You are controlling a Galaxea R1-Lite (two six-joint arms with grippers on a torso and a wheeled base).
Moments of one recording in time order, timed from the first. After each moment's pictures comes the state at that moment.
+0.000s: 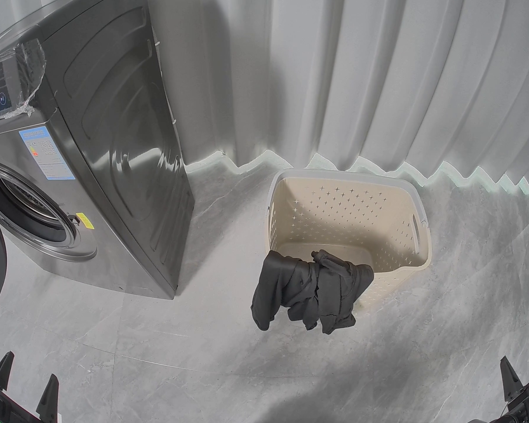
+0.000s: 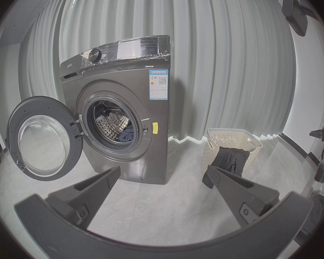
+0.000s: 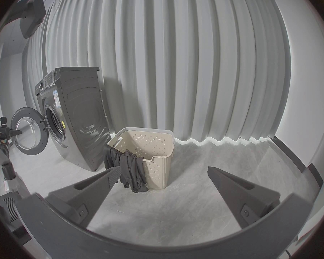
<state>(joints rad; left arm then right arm) 0.00 0.02 -0.02 0.01 -0.01 -0.01 0.00 0.02 -0.02 0.01 0.05 -0.01</state>
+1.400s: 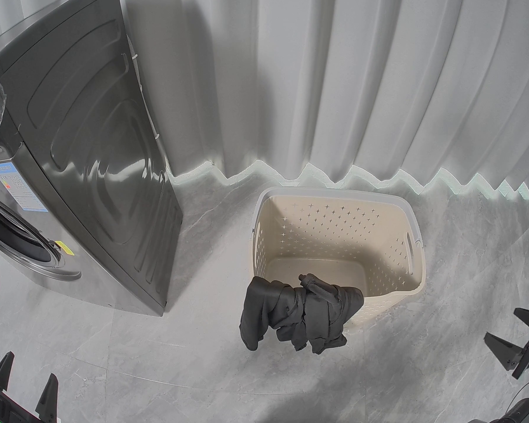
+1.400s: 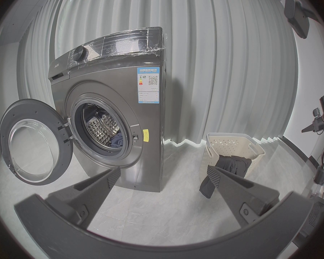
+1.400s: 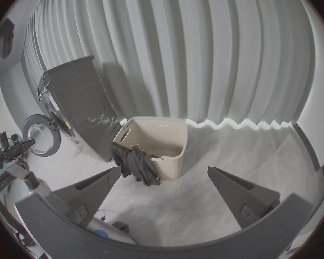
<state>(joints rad) 0.00 0.02 -0.02 0.01 0.00 -0.02 0.10 0.58 -0.20 -0.09 0.14 0.03</state>
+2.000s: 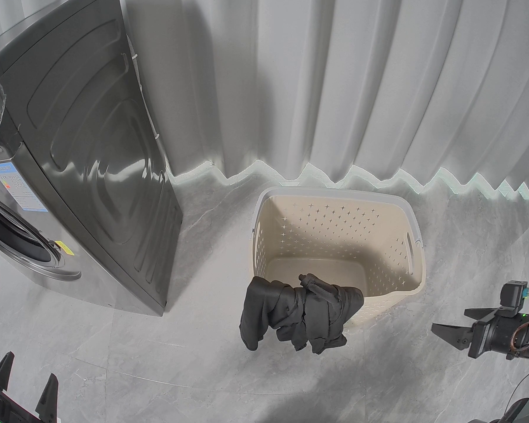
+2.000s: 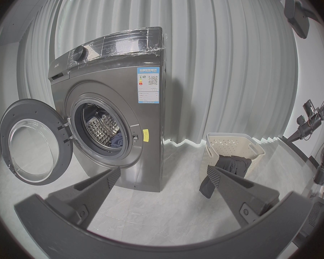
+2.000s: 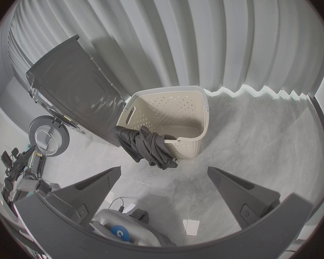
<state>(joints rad) 0.00 0.02 -0.02 0.01 0.00 -0.02 0.32 1.15 -0.20 -0.44 0.06 0.22</state>
